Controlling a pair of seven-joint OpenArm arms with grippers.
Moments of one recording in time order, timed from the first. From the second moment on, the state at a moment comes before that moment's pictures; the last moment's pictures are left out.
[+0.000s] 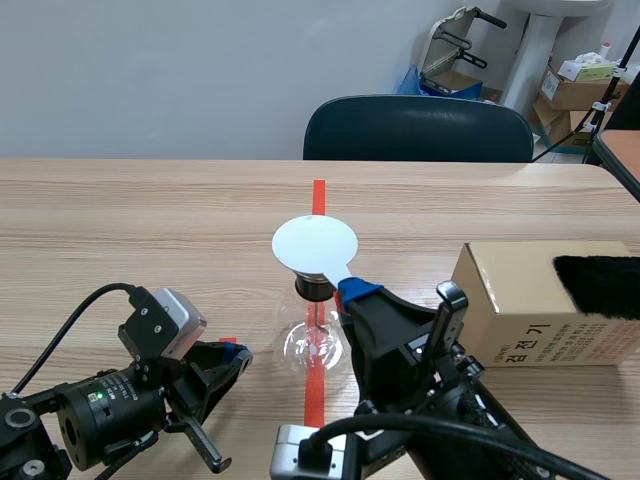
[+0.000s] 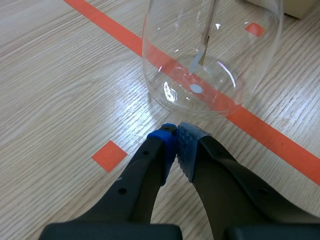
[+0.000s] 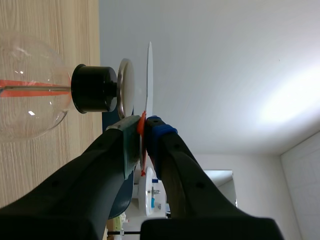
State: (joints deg) left arm -2.5 -36.9 54.4 70.6 -24.7 -5.8 -24.2; right arm -32.7 10.7 -18.5 95.8 -91.3 -29.5 13.2
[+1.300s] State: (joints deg) left arm -2.5 -36.9 54.4 70.6 -24.7 -5.8 -24.2; right arm -32.8 10.7 -18.2 95.8 -91.3 -29.5 -26.3
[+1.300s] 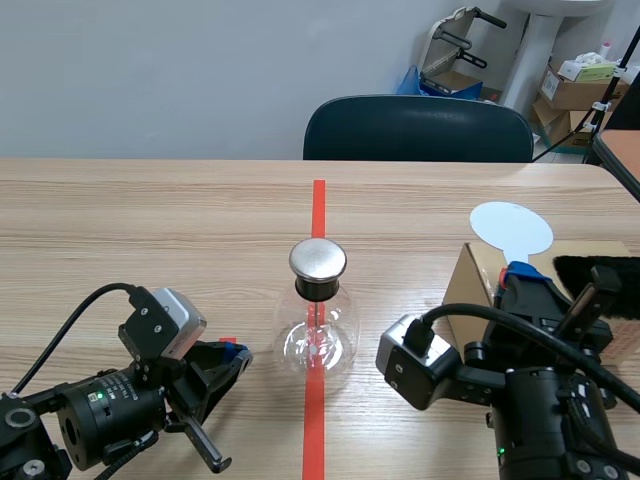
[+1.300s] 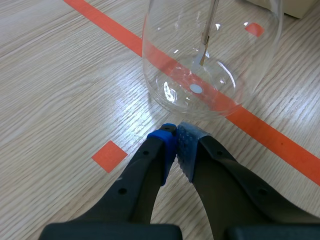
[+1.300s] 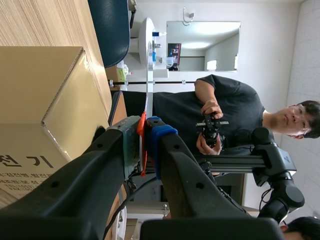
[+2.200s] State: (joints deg) left arm -2.5 -36.9 54.4 70.6 -24.7 -5.8 -24.2; right arm -32.8 11.0 -17.0 95.8 -91.3 -29.5 7.2
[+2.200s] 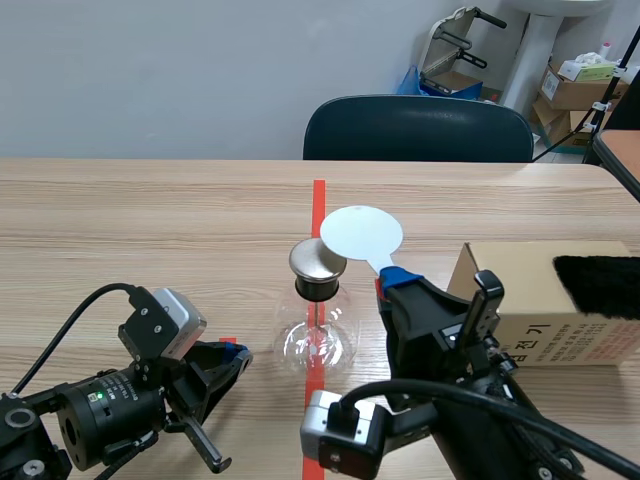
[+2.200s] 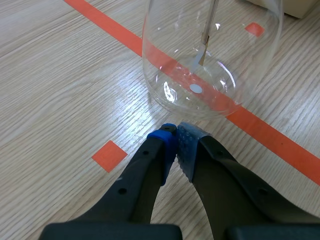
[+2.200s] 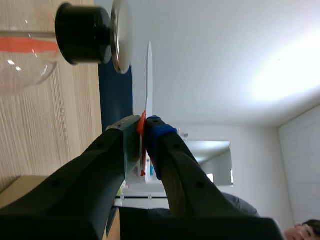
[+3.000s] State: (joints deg) left arm -2.5 -36.9 54.4 70.6 -24.7 -5.8 -24.2; right arm -32.8 11.0 -17.0 95.8 -91.3 -29.5 11.7
